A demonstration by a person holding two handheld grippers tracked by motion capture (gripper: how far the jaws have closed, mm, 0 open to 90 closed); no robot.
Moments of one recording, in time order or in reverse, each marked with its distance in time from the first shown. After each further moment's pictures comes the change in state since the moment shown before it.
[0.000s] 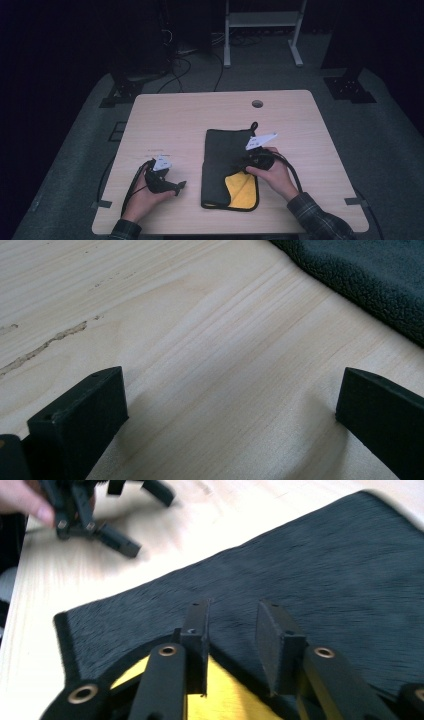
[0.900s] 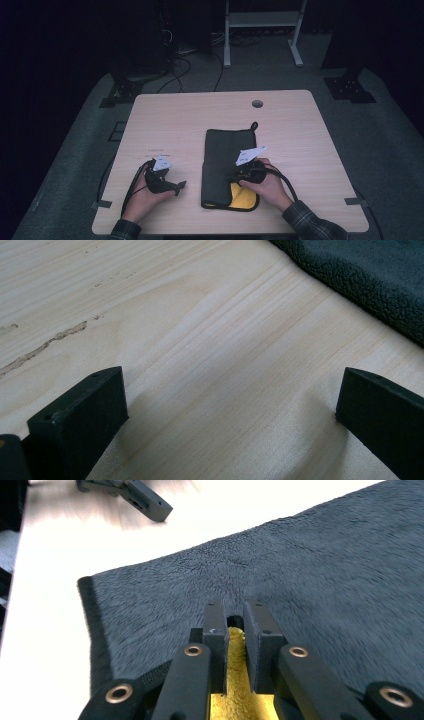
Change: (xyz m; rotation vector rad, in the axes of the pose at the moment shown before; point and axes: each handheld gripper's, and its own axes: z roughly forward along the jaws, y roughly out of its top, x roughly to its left) left arm 0.000 0.000 0.000 0.000 0.000 0.000; right arm 0.031 -0.011 0.013 0.066 -0.006 -0.076
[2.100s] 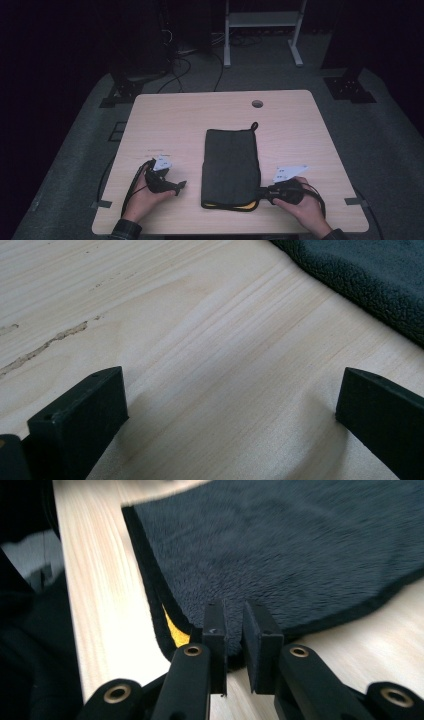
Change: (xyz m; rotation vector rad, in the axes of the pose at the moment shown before) left arm 0.000 0.000 0.001 -0.004 0.003 -0.004; right arm 0.023 -0.066 -0.069 -0.008 -0.050 0.084
